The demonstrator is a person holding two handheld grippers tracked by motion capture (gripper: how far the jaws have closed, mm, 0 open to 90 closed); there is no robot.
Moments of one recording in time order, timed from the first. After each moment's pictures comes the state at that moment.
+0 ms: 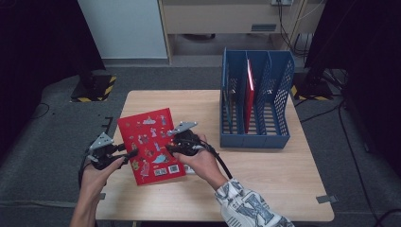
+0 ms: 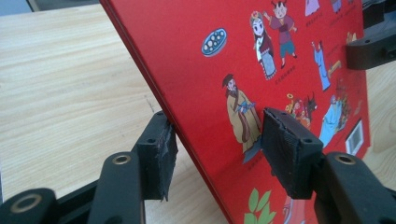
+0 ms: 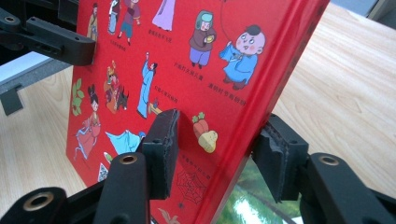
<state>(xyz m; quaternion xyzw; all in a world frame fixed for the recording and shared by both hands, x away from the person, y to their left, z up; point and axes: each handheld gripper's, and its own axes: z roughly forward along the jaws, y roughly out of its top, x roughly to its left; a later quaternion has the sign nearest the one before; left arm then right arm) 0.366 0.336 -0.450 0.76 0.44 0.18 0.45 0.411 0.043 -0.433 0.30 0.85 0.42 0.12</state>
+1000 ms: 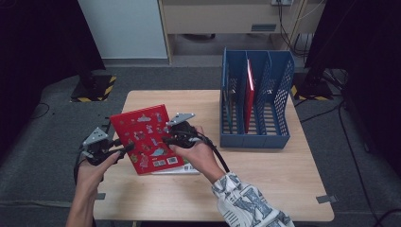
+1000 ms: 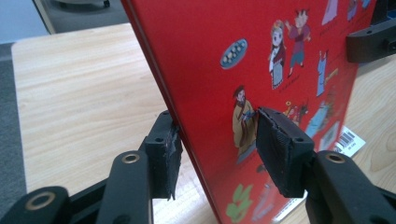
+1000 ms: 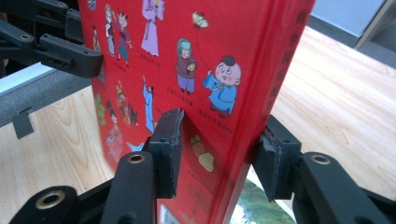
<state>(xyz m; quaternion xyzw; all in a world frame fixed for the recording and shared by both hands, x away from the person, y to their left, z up) 0.368 0.342 -0.429 0.75 0.44 0.19 0.46 0.420 0.052 -0.404 0.29 0.84 0.44 0.13</state>
